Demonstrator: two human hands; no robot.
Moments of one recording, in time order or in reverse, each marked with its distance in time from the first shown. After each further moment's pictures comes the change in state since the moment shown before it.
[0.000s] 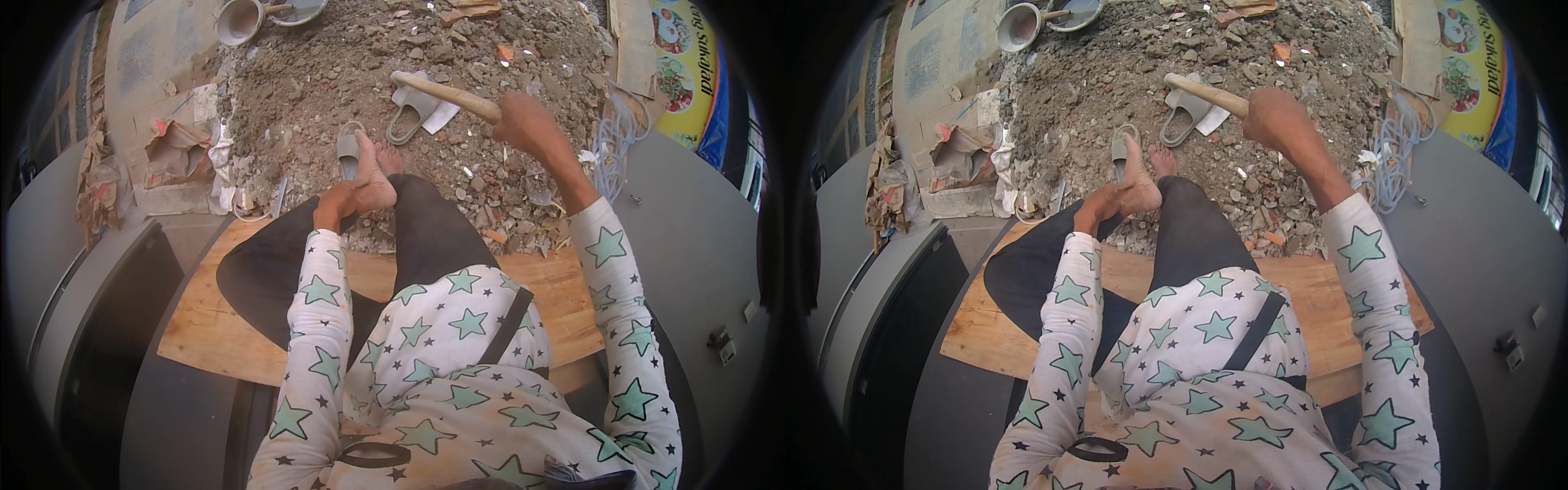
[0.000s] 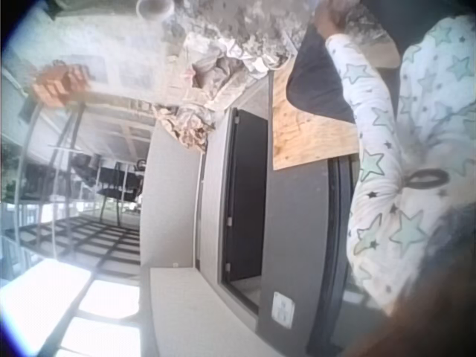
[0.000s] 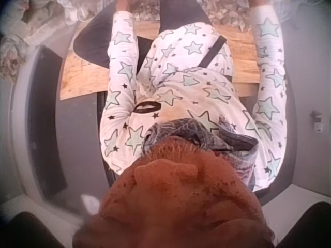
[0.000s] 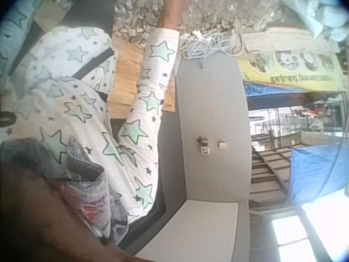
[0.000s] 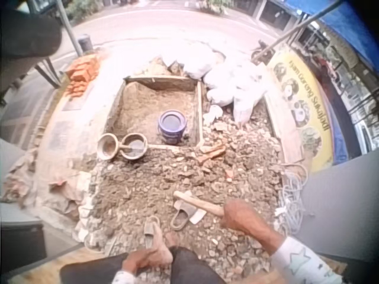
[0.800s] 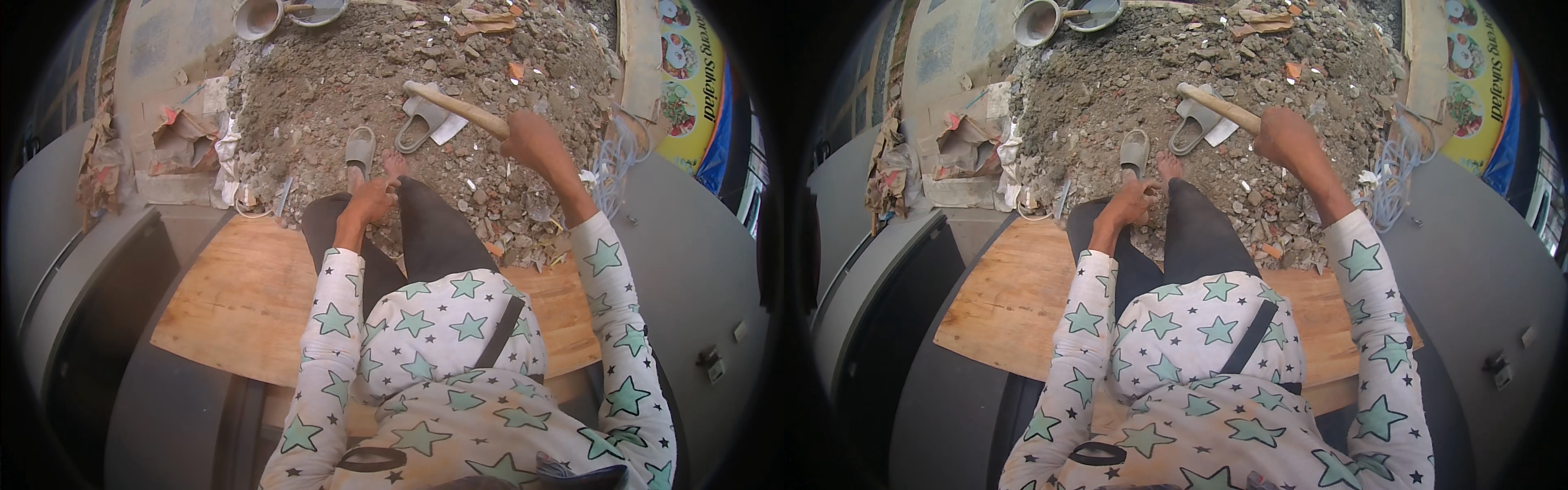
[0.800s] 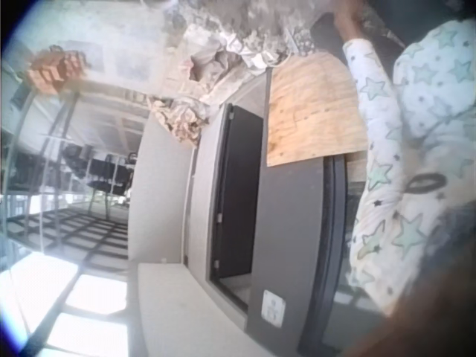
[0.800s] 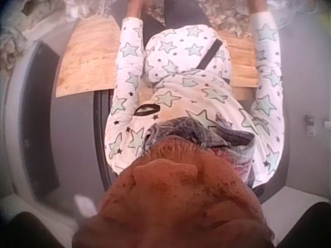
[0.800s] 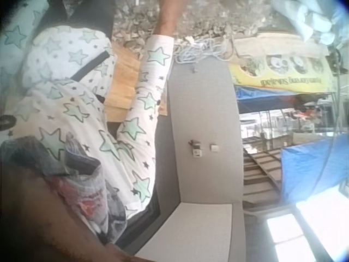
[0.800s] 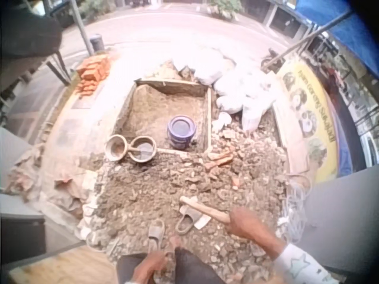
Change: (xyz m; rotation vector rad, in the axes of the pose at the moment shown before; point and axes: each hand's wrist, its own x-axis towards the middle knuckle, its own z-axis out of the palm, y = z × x) left_hand -0.023 0.073 -0.022 -0.290 0.133 0.154; right_hand -0.002 -0.008 -0.006 -0.071 -0.031 -0.038
